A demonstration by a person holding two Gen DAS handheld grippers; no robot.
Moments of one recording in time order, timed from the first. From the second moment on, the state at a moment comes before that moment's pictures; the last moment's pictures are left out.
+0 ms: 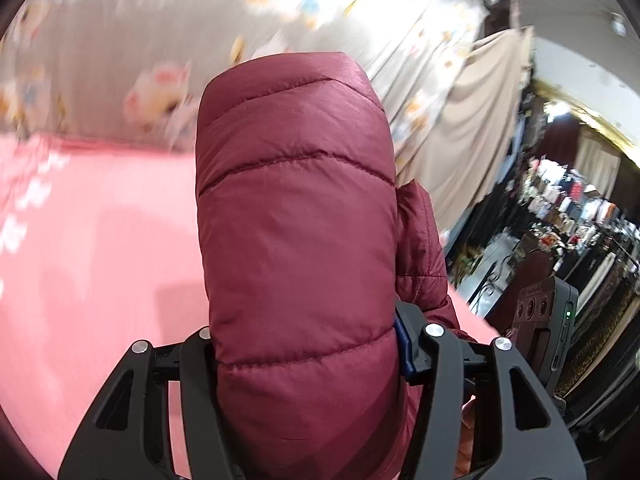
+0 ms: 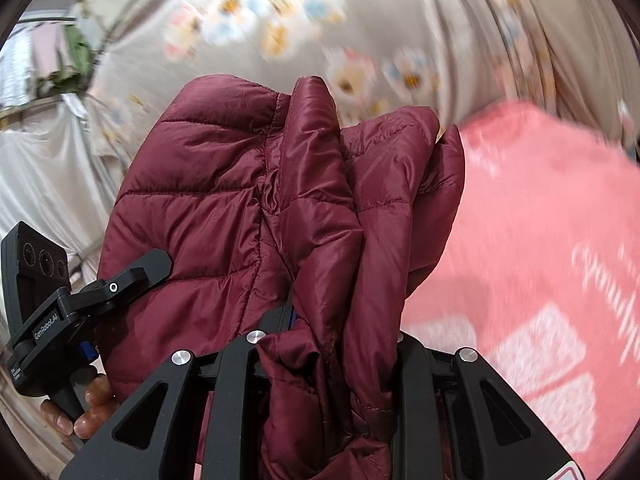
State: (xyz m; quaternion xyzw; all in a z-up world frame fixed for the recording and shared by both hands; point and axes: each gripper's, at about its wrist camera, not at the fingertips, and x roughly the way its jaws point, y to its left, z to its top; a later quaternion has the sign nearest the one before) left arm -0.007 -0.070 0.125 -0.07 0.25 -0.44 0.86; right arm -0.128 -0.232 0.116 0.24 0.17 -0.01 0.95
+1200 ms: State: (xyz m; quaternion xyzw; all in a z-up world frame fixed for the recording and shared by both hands) left arm 0.156 0.137 0.153 -0.14 0.09 -0.41 0.90; right arm 0.096 -0.099 0.150 0.15 0.10 0.12 0.98
